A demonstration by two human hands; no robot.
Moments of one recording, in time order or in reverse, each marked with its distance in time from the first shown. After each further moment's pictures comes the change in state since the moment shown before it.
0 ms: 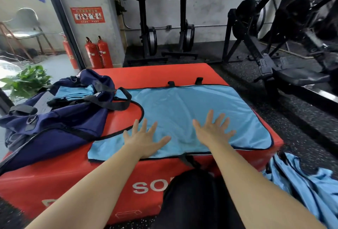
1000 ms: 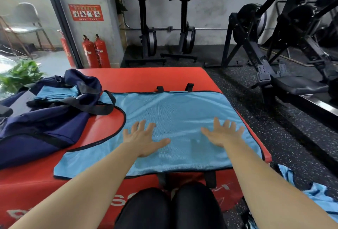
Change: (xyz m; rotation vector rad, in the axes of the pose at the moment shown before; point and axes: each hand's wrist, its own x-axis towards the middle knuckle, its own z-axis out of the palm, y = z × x) left_hand 0.032 0.061 -0.011 -0.041 0.063 0.022; right_hand 0.076 0.068 -0.051 -0.397 -0.122 -0.032
